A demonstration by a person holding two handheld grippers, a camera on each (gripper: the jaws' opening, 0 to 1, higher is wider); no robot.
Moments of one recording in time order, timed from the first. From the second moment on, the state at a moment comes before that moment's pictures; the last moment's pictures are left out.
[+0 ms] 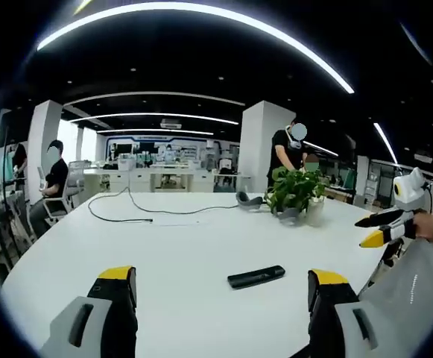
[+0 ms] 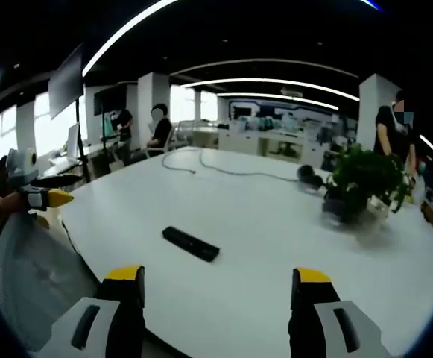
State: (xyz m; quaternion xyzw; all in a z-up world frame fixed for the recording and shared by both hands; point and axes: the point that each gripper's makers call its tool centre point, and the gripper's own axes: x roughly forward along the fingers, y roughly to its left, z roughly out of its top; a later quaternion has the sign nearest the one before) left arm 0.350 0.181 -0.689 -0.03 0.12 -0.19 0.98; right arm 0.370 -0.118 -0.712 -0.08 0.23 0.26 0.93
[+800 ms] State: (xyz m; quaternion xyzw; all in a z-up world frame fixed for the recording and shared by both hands) left arm 0.351 0.185 -0.690 -0.02 0.12 -0.17 0.98; right arm 0.367 -0.114 -0.709 -0.08 0.23 0.26 0.93
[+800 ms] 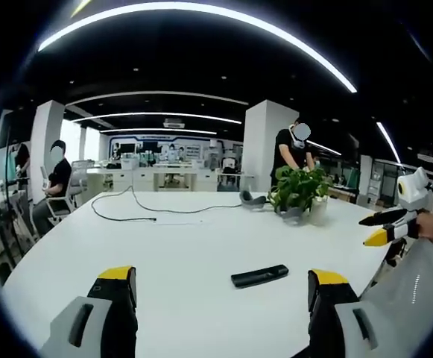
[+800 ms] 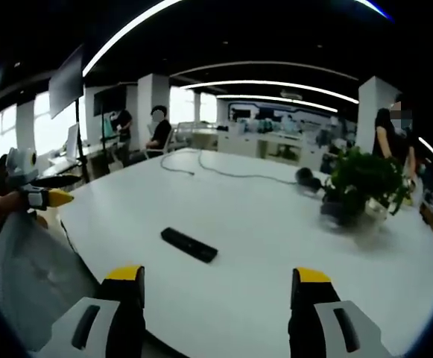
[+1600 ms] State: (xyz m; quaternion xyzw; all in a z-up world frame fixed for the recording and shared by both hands) left arm 0.350 0.185 -0.685 -0.03 0.11 -0.18 0.98; right arm 0.363 -0.107 -0.706 -0.09 0.23 0.26 0.93
